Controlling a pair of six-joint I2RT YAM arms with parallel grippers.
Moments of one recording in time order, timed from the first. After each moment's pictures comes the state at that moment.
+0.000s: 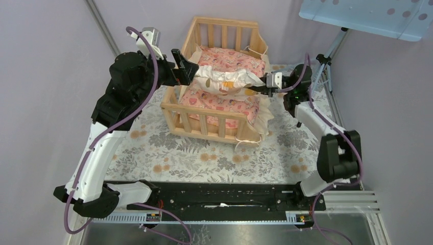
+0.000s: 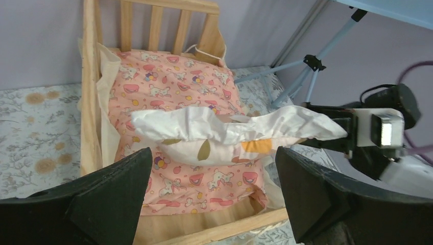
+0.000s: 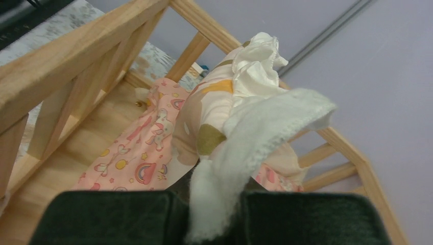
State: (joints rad) left arm -0.51 1.21 1.76 -0.64 -0.02 -0.34; right arm 0.21 1.53 1.13 0.62 -1.37 -0.49
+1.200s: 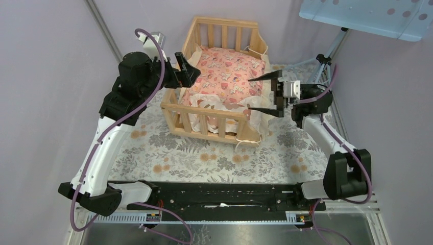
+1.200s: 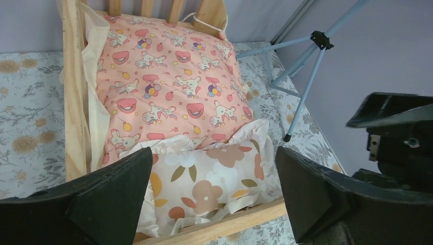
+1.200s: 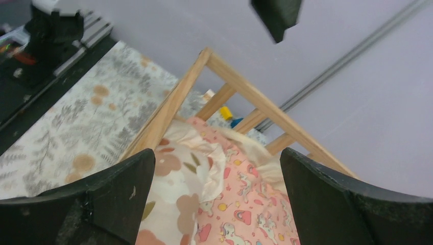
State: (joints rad) left arm -0.43 1.23 1.67 -0.63 0.11 -0.39; right arm 0.17 1.42 0.98 1.38 -1.52 0.26
